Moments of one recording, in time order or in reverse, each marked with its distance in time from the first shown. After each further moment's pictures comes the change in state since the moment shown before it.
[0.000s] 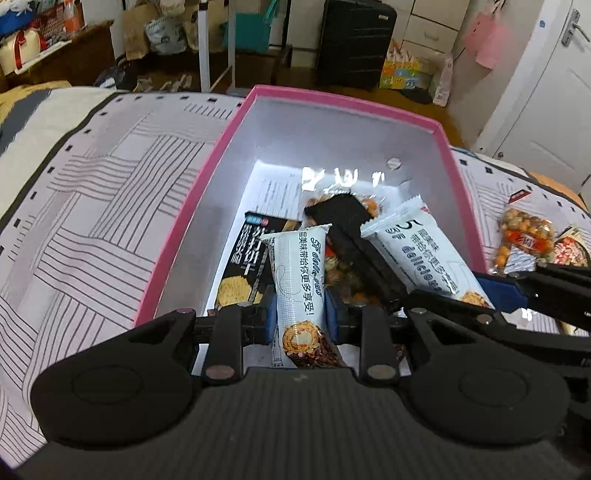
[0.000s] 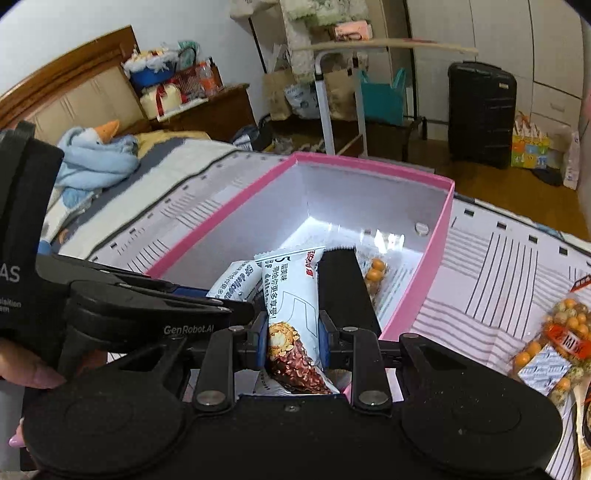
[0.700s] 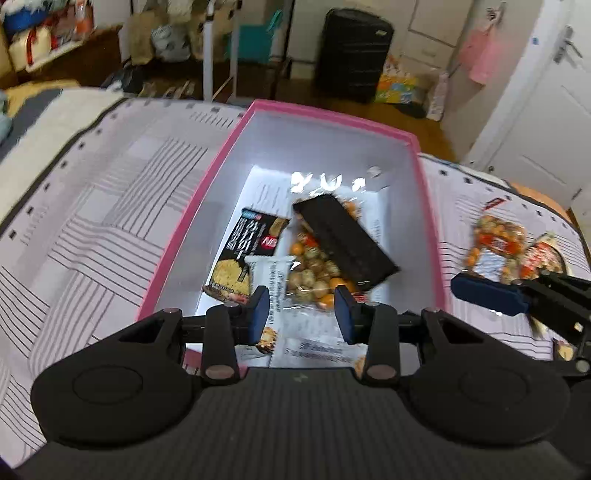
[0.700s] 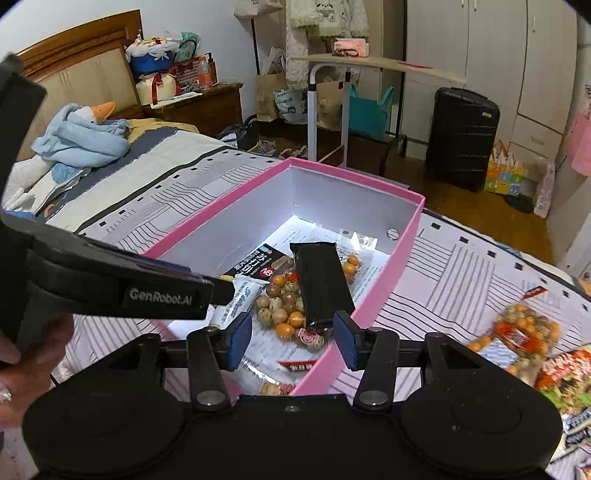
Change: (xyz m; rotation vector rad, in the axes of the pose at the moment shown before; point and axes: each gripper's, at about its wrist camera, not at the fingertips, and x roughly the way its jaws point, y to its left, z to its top) left arm -0.058 -0.012 -0.020 -0.017 -0.058 -0.023; right arm -0.062 0.030 -0.015 -0.098 -0.028 -0.118
